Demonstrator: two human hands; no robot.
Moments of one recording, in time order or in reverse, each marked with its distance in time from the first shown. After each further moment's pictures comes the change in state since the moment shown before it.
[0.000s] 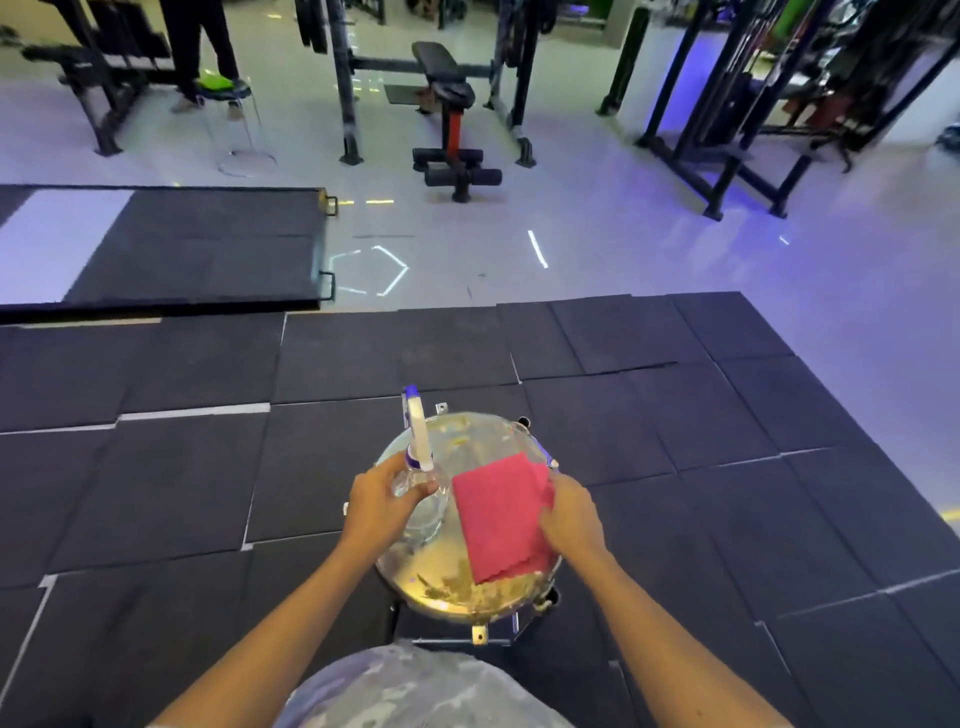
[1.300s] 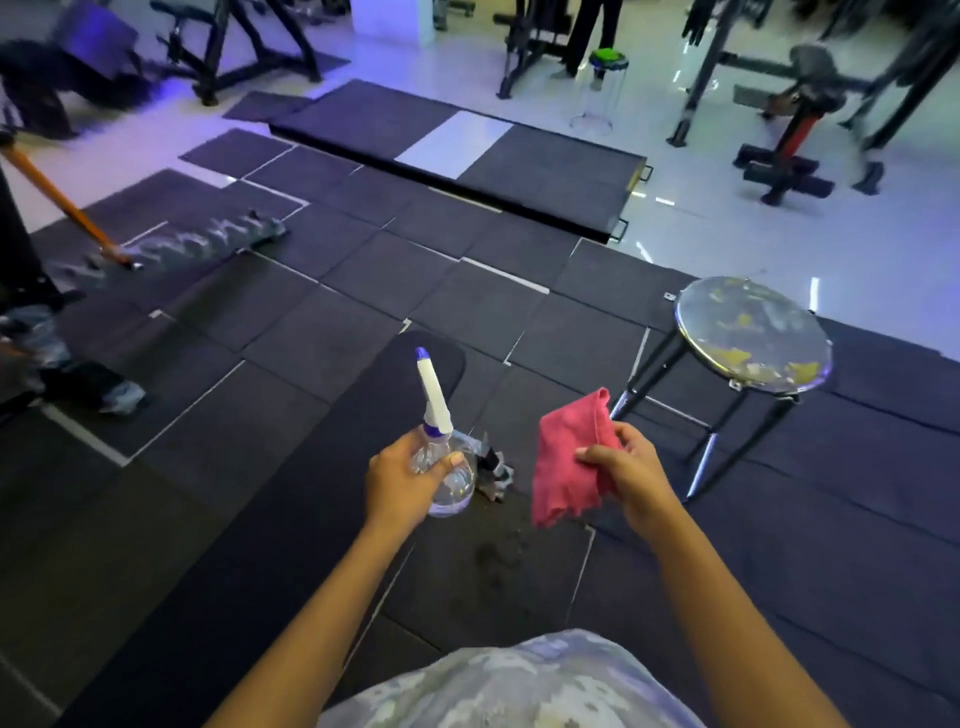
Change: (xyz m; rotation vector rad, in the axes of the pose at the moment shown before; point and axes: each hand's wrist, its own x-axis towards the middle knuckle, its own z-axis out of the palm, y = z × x) left_hand -0.637 -0.149 -0.187 -0.136 0.655 -0.297; right_hand -0.518 -0.037 0.130 0.747 -0.577 -0.136
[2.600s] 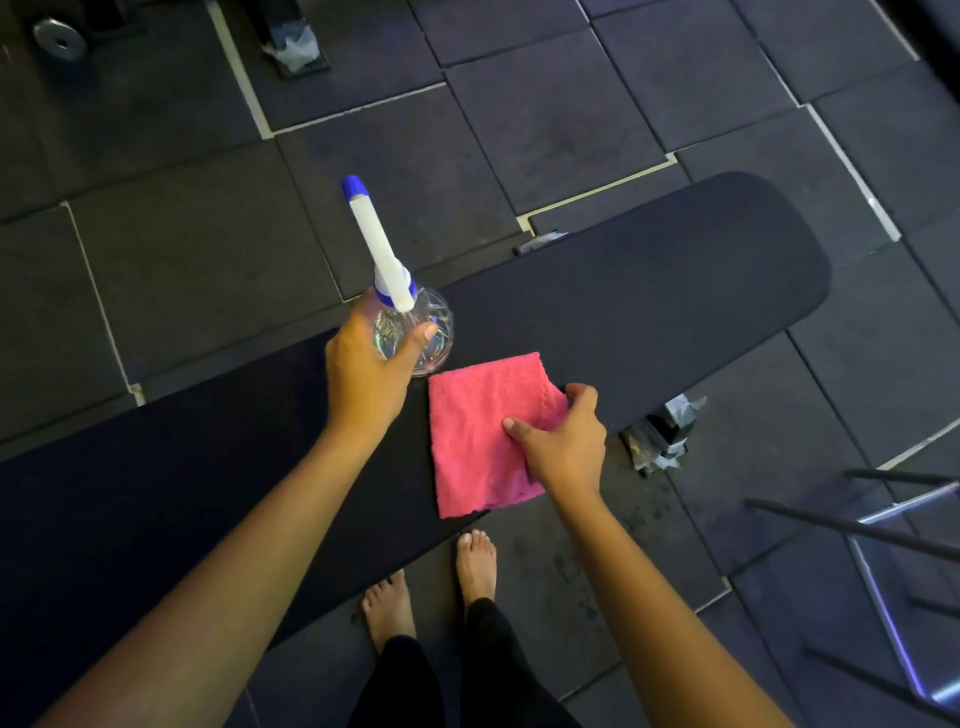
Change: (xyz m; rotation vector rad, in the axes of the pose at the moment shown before) left_hand 0.166 -0.386 -0.096 0.054 0.677 -0.227; right_hand 0.192 0.304 0.371 -0.979 -0.297 -0.089
